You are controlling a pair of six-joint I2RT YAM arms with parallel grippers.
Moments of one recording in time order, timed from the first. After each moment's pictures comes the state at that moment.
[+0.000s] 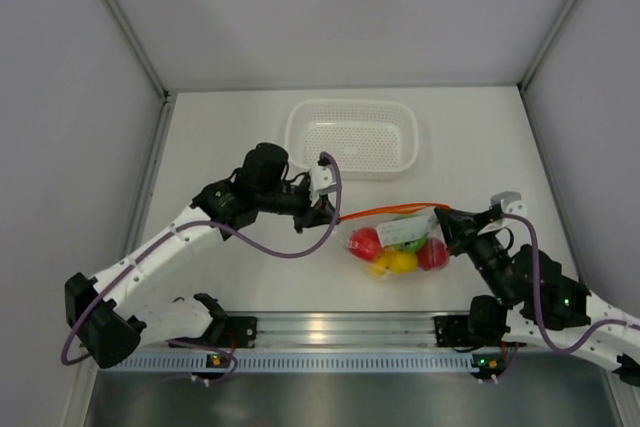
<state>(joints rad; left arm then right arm) -0.73 1.17 1.08 -0.48 0.66 0.31 1.23 0.19 0.54 -0.28 0.82 0.16</state>
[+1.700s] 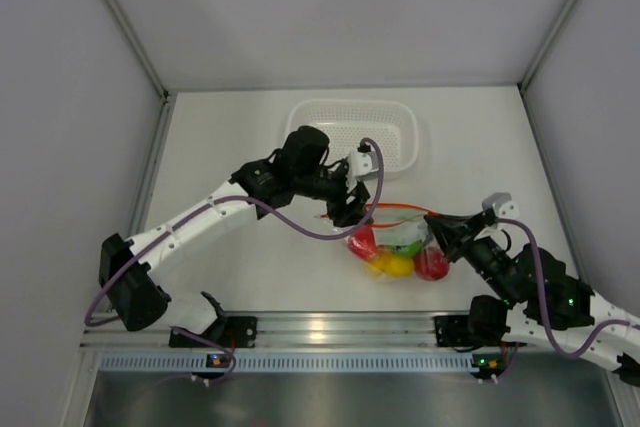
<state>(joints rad) -0.83 1.40 1.30 -0.45 0.63 0.28 1.23 0.19 0.56 -0.31 0.65 0.13</state>
